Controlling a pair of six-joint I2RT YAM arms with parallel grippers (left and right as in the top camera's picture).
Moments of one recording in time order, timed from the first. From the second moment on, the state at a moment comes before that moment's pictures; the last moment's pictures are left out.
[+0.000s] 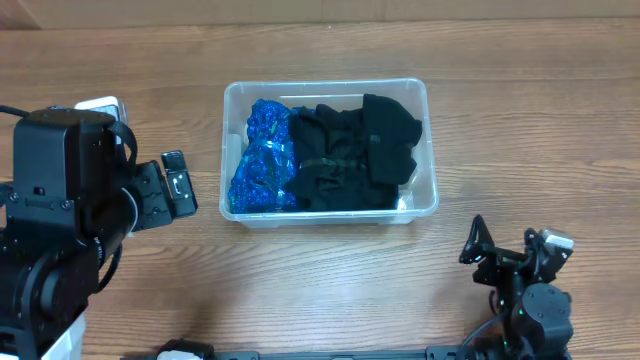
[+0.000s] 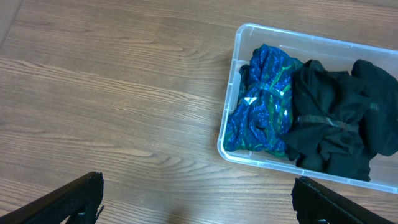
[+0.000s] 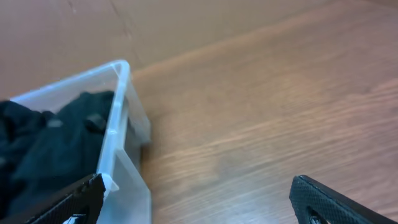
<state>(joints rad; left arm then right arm) -0.17 1.26 2.03 -1.69 -0.19 -0.34 0.16 0.02 0.29 -0.61 0.24 0.37</state>
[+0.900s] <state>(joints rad) -0.05 1.17 1.93 -1.54 -0.21 -0.34 0.16 0.01 0.16 -0.50 0.21 0.44</state>
